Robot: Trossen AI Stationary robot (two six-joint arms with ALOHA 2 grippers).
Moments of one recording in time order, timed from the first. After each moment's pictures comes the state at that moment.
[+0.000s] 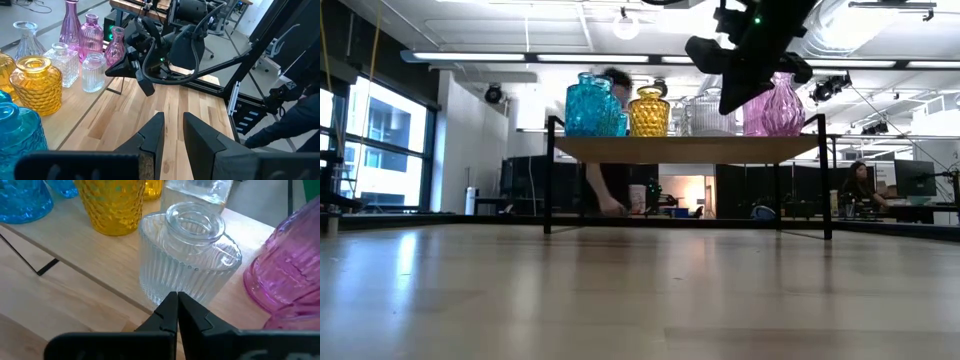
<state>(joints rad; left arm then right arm) -0.13 0.89 1.06 -0.47 -0.16 -0.34 0.12 1.57 1.21 -0.82 0.91 1.01</state>
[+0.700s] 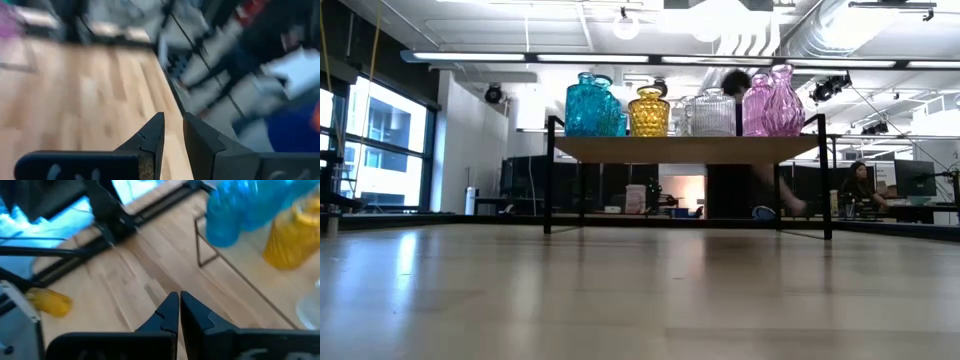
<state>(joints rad) -0.15 0.89 1.06 -0.55 0.27 -0.23 0.25 1.57 1.66 -0.81 0.48 0.71</state>
